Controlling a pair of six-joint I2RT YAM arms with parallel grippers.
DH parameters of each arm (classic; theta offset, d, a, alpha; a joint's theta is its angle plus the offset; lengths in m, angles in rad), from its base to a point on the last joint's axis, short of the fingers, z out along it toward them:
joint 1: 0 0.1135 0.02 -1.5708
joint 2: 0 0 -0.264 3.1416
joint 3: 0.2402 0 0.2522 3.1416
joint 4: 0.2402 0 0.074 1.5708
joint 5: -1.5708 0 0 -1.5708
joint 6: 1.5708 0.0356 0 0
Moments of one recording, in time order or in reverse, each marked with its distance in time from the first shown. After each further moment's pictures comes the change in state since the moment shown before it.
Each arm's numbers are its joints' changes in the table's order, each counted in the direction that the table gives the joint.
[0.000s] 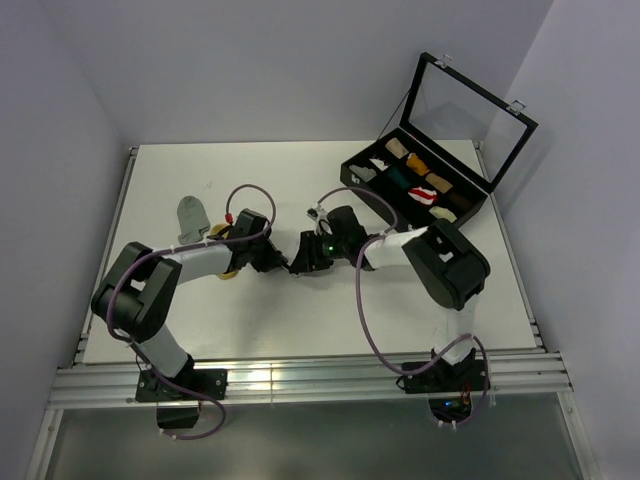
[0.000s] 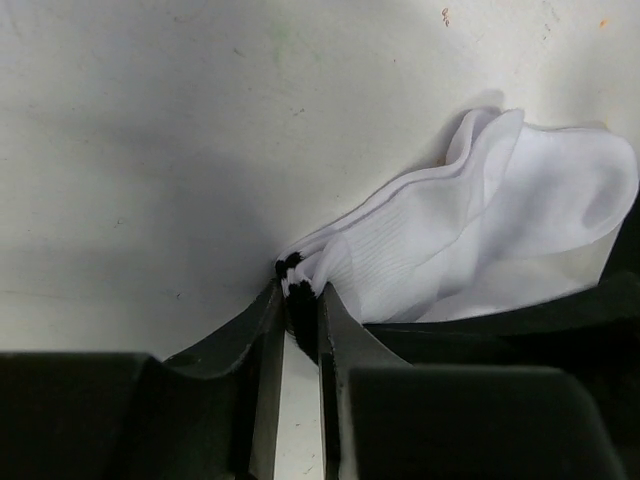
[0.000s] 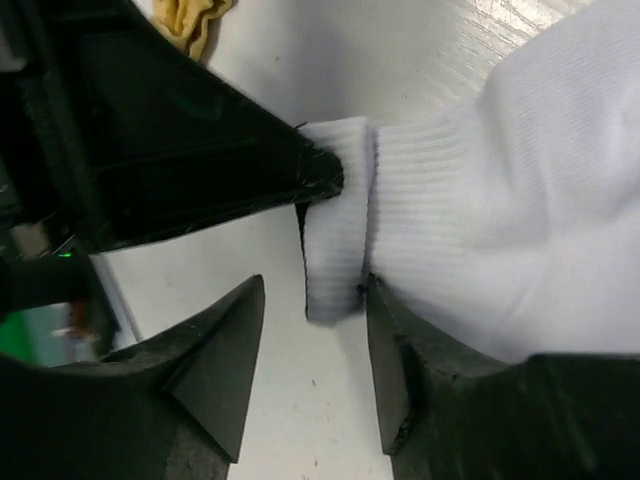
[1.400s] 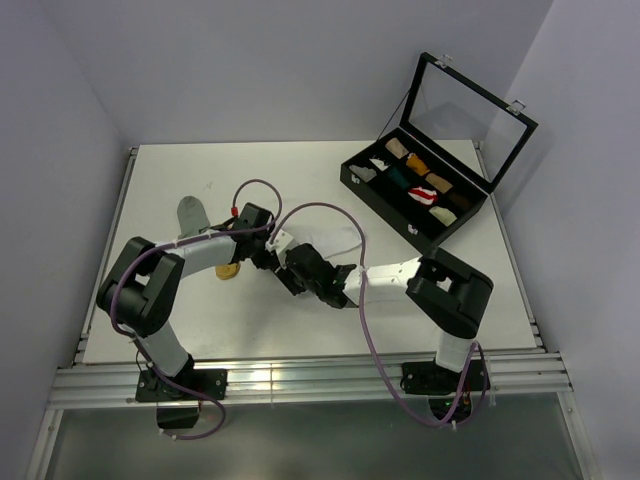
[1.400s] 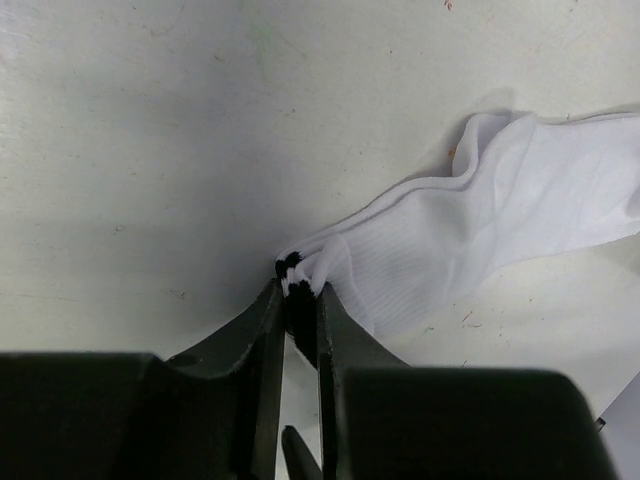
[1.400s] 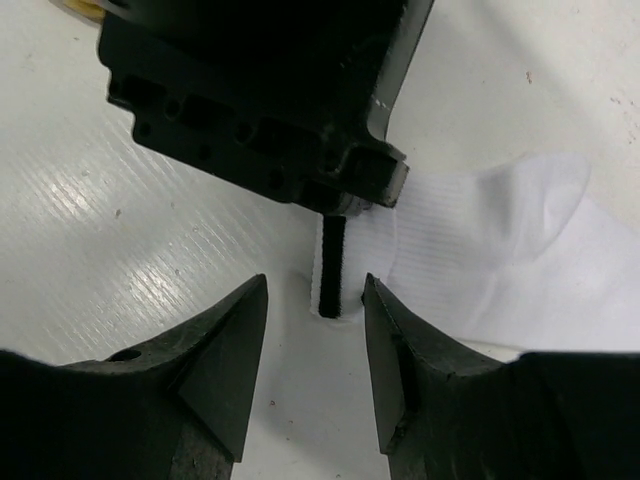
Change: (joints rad) left arm -0.004 0.042 0.111 0.154 -0.002 0.101; right arm 0.400 -0.153 -0.028 0.076 -0.845 -0.539
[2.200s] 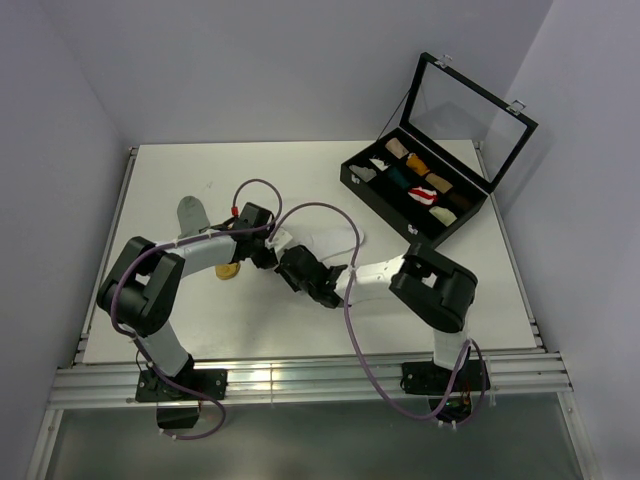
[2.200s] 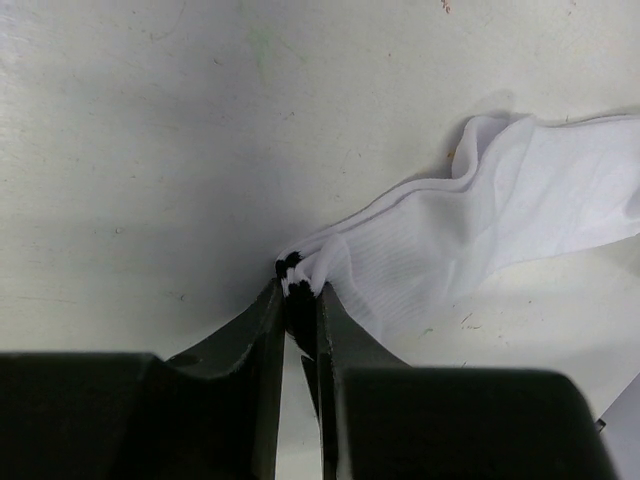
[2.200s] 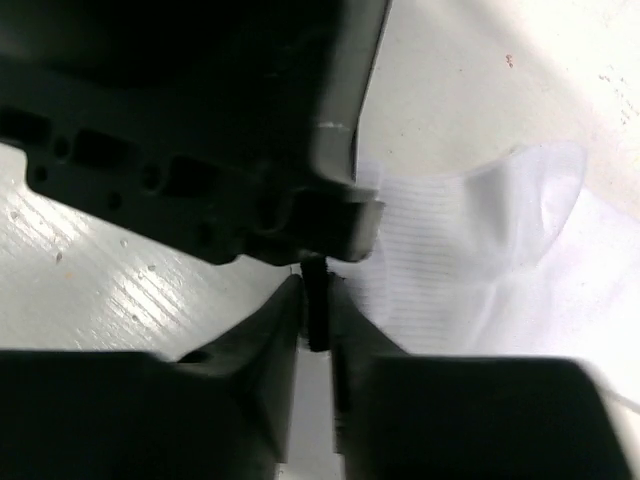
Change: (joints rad) left arm 0.000 0.002 0.005 0.005 -0.003 0.002; right arm 0.003 0.098 0.038 -0.027 -0.090 0.035
